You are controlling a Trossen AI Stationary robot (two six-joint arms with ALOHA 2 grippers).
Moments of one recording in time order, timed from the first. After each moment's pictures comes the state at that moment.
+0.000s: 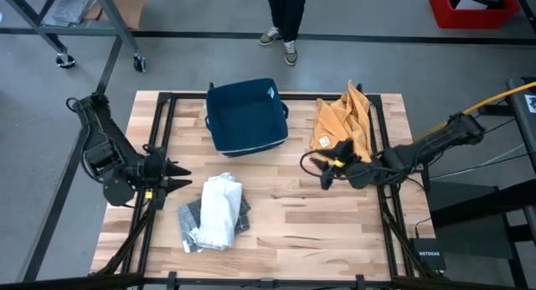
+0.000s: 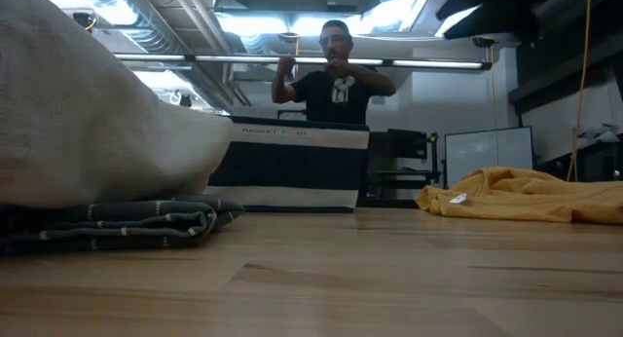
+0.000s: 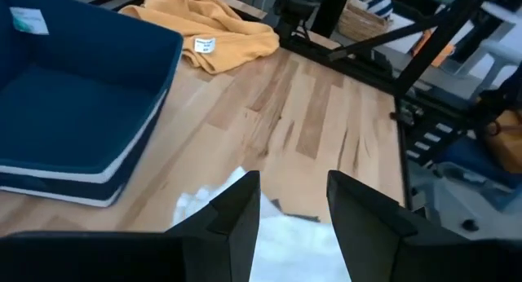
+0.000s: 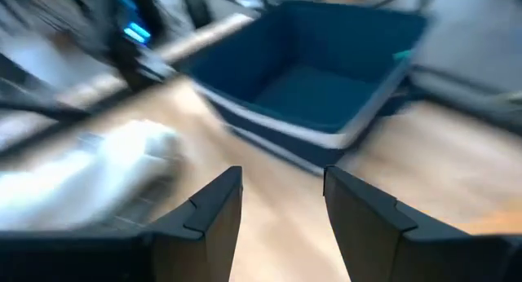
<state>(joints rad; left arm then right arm) -0.96 0.81 0.96 -0.90 -0.96 -1.01 0.44 1.04 0.80 -0.37 0.82 0.75</state>
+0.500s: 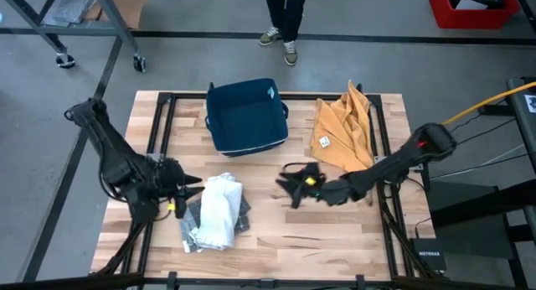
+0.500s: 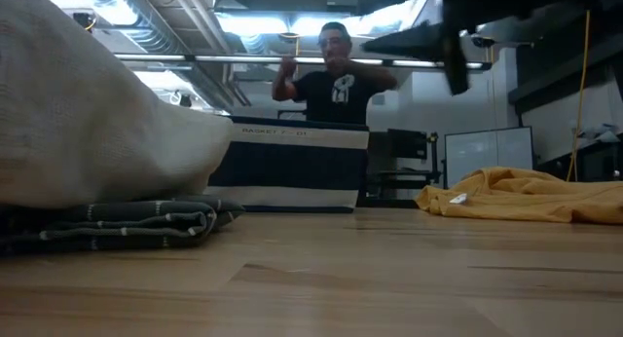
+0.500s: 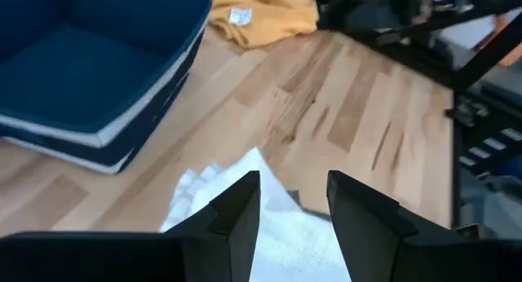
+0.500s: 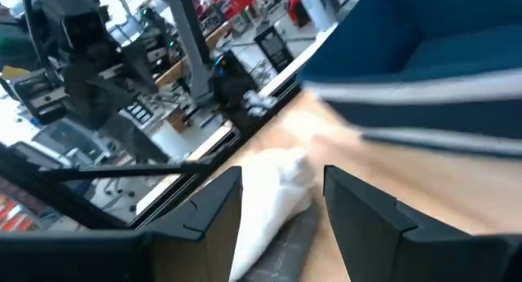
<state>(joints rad) -0.89 1.02 0.96 -0.88 -0.95 -1.20 0.44 1.55 0.71 0.63 0.74 0.81</state>
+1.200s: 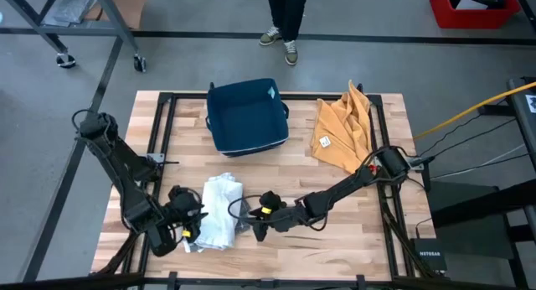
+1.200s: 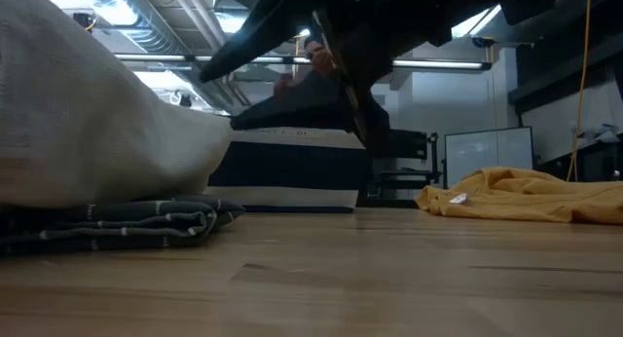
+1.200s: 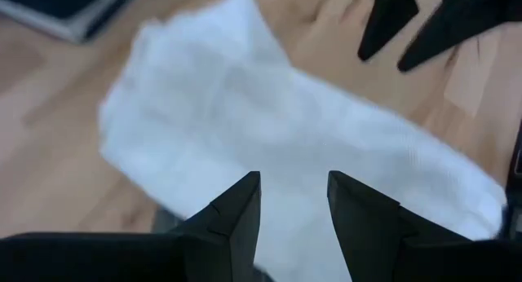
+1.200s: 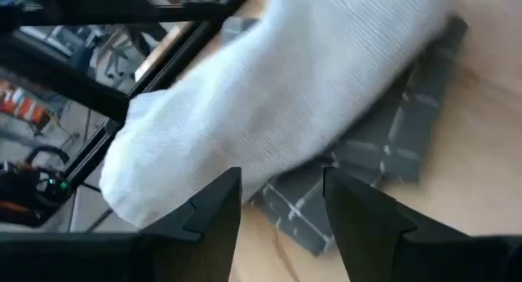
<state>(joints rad) -0.97 1.37 0.96 -0.88 -0.78 -1.52 0.44 2.05 1.23 0.30 0.40 1.03</state>
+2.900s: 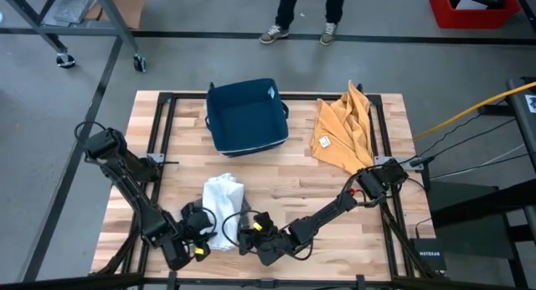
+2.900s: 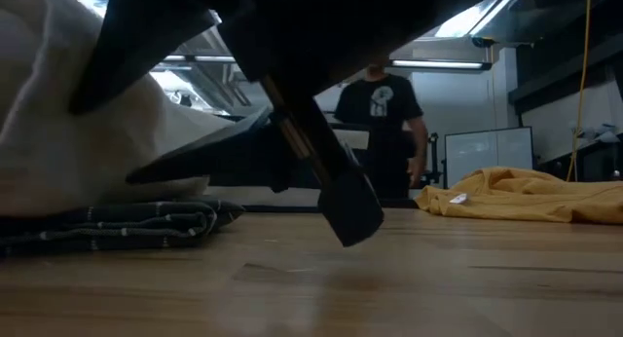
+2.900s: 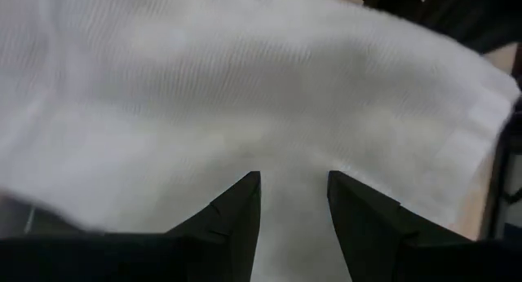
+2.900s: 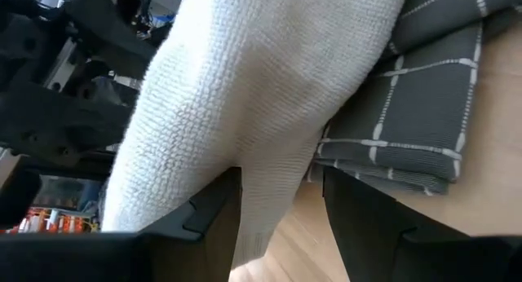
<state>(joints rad) -0.94 1.59 0.95 -0.57 -0.67 -1.38 0.55 2.35 1.59 0.17 0.64 1.52</state>
